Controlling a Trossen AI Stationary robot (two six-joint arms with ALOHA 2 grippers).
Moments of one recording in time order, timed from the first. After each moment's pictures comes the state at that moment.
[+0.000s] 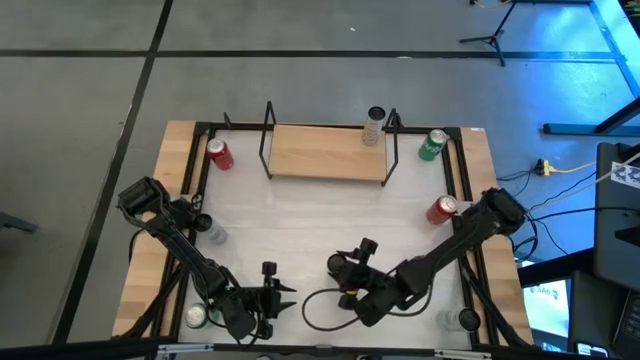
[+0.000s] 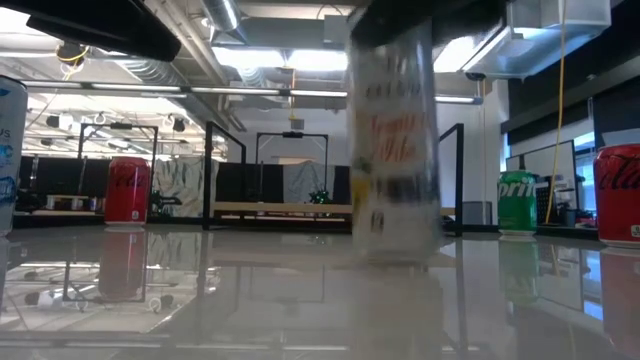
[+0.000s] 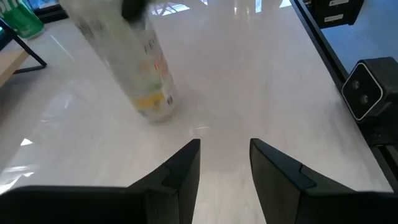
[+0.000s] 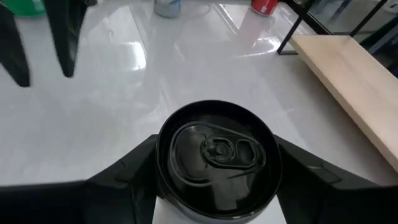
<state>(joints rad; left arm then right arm) -0.82 1.77 1.00 -0.01 -0.77 -0.41 0.63 1.83 1.37 -0.49 0.85 0.60</state>
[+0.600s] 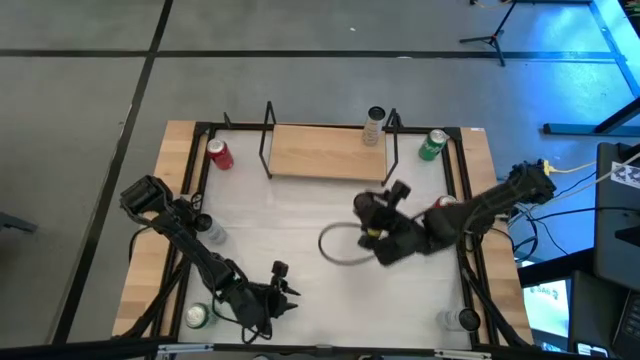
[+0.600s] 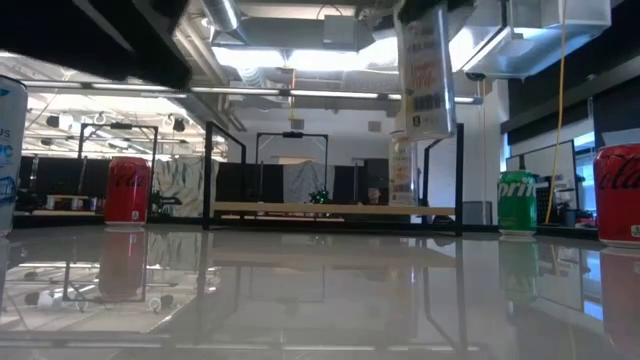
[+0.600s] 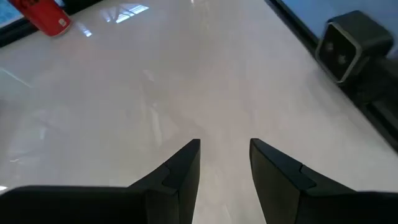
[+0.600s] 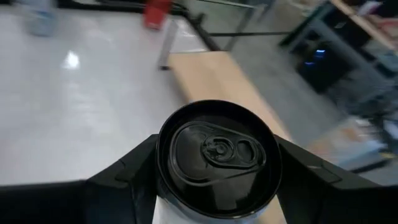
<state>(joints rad) -0.74 1.77 0.95 0.09 -0.57 -0.14 0.43 1.51 1.37 -0.88 0.95 0.50</state>
